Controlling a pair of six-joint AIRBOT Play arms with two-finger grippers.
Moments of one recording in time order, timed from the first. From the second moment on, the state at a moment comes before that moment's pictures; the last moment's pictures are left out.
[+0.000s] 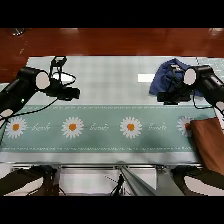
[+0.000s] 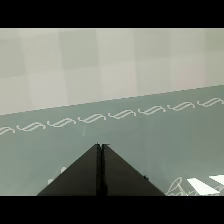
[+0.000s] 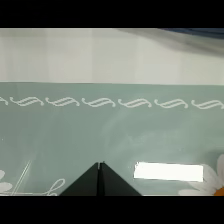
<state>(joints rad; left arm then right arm) -0.31 -1.25 1.08 1.54 -1.06 -1.75 0.16 -1.33 1.12 -1.57 1.23 1.76</state>
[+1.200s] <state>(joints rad) -0.30 -1.27 1.08 1.56 -0.84 -1.75 0.15 -1.33 1.12 -1.81 0.80 1.80</state>
